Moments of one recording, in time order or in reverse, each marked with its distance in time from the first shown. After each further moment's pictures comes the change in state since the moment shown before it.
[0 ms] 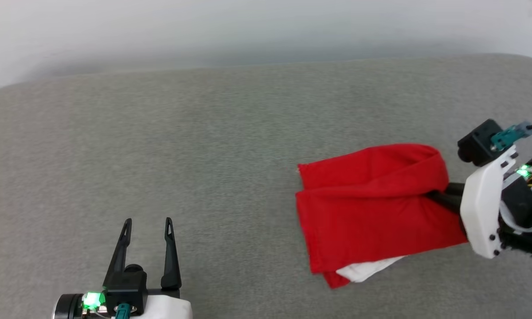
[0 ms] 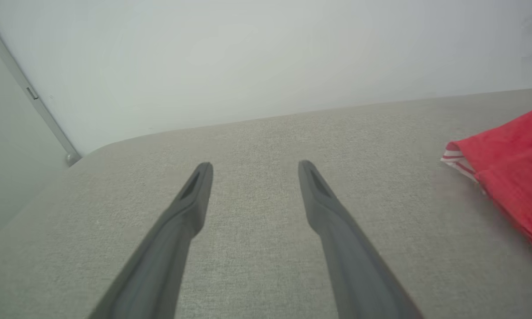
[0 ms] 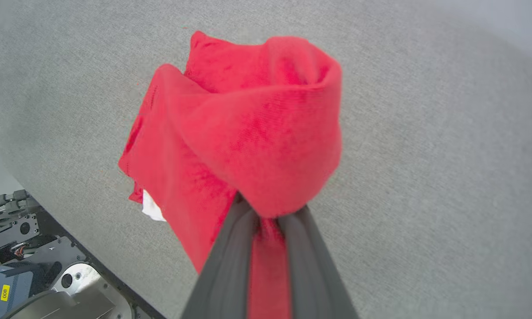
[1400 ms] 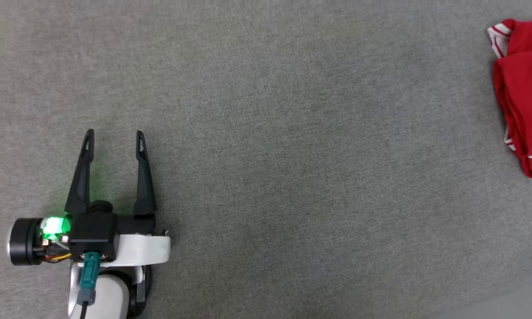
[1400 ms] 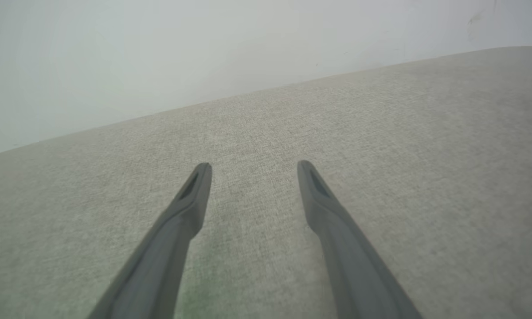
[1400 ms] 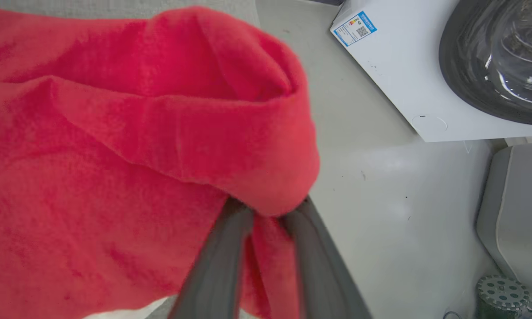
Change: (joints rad) left arm -0.224 0.105 0.010 -0.126 0.027 0.002 -0.001; right arm -0.360 -0.017 -0.388 0.739 -0.469 0.000 -0.221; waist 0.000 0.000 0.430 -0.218
